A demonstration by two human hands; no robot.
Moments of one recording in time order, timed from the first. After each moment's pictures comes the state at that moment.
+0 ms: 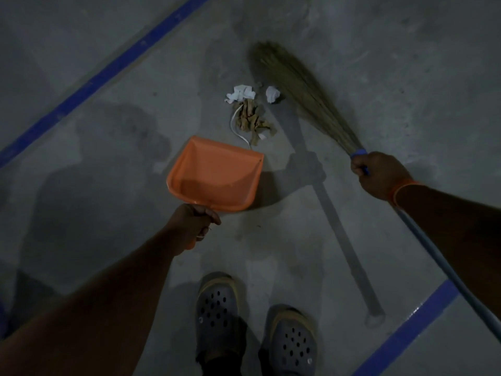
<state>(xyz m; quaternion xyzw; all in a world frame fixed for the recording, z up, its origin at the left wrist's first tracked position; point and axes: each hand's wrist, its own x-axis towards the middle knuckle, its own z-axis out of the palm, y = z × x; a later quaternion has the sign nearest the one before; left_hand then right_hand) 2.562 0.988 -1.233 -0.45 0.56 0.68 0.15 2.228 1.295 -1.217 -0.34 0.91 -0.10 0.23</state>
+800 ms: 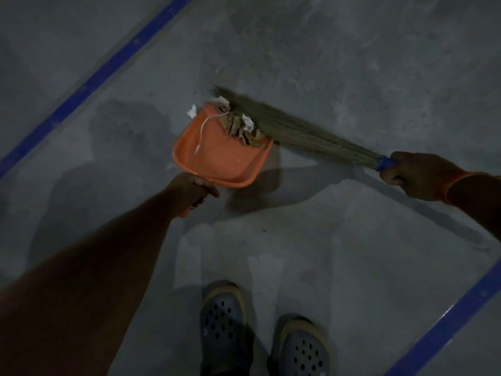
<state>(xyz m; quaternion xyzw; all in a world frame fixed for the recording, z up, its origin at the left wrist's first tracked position) 2.489 0.932 -1.253 -0.44 0.67 0.56 0.23 2.191 1.335 -1.221 -0.48 0.82 0.06 0.32</state>
